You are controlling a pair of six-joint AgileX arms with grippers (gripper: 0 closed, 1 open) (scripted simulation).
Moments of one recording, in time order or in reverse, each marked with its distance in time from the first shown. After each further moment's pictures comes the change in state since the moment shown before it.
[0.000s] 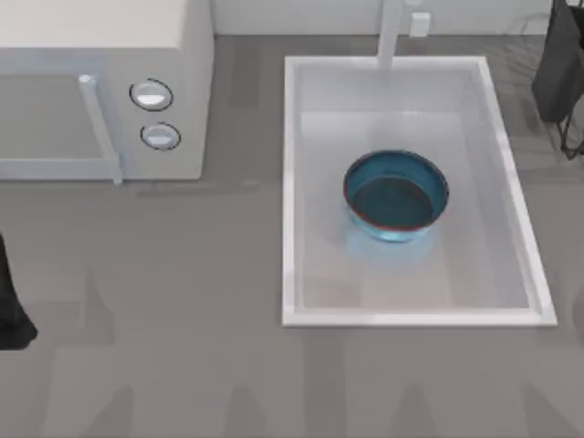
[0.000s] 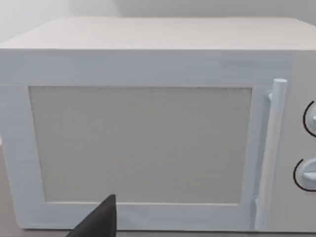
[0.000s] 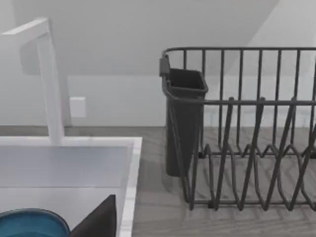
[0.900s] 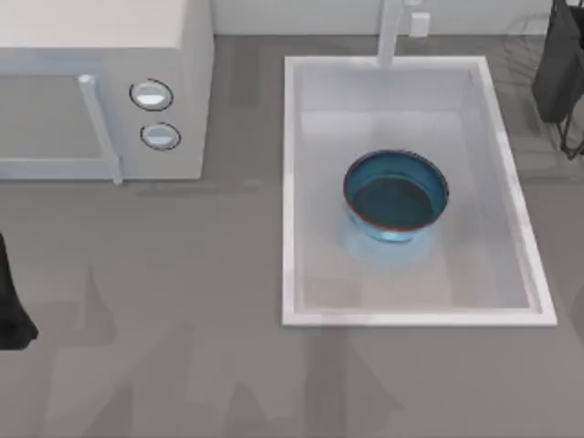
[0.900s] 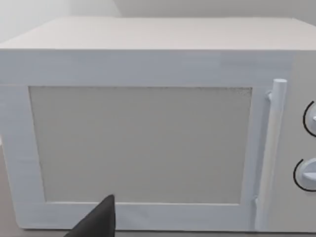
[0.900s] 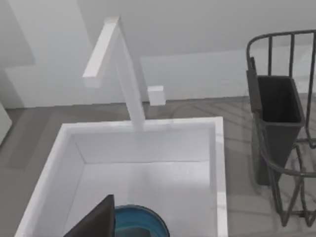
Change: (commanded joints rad) left arm 0.000 0.000 0.000 0.000 0.000 0.000; right arm 0.140 0.864 0.874 -0.350 -0.011 0.169
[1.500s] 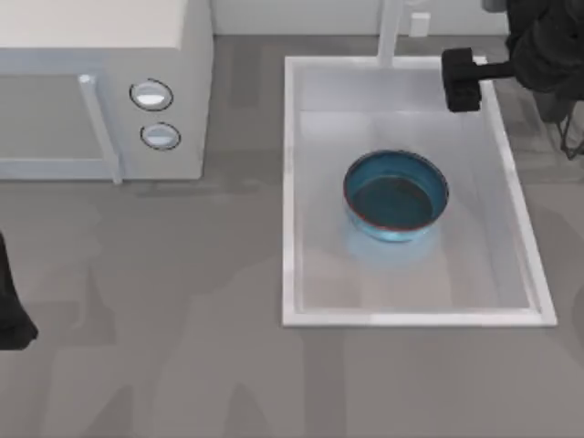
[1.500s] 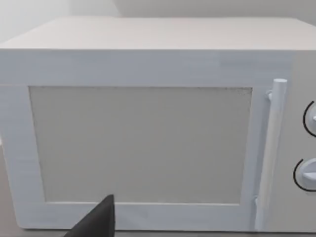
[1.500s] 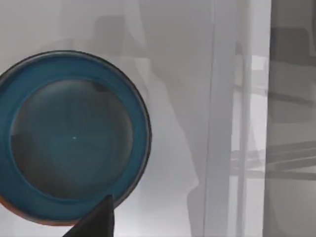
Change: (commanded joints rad) left arm 0.000 0.000 0.000 0.000 0.000 0.000; right arm 0.133 1.103 0.770 -0.439 0.169 0.008
